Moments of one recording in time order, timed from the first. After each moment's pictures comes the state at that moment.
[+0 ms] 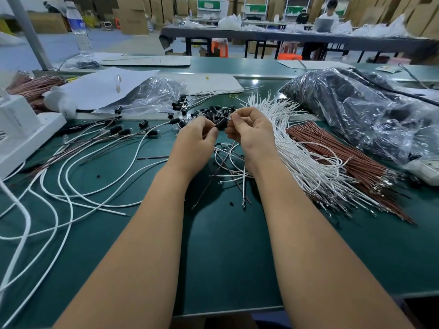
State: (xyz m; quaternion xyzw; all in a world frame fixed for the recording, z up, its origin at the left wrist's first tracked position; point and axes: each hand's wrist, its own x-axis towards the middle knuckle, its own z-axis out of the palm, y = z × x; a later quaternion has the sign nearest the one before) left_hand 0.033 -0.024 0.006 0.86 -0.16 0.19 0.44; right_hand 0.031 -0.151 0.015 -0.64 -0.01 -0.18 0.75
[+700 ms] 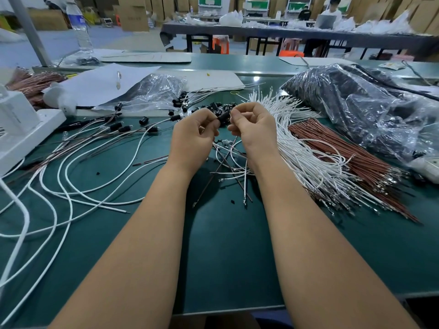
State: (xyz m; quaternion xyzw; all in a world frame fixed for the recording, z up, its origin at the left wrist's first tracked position) left_hand 0.038 -0.024 0.001 0.80 -0.17 0.22 0.54; right_hand 0.029 -0.151 0.017 -0.67 0.00 -0.20 0.71
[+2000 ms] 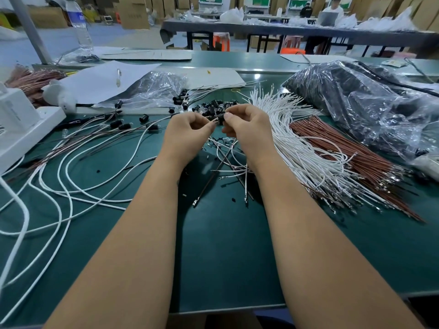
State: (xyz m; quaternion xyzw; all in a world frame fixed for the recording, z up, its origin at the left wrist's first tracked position) left_hand 0.040 -0.011 0.006 0.82 -0.11 0.16 0.54; right_hand 0.028 -0.145 0.016 -0.72 -0.02 -0.18 0.67
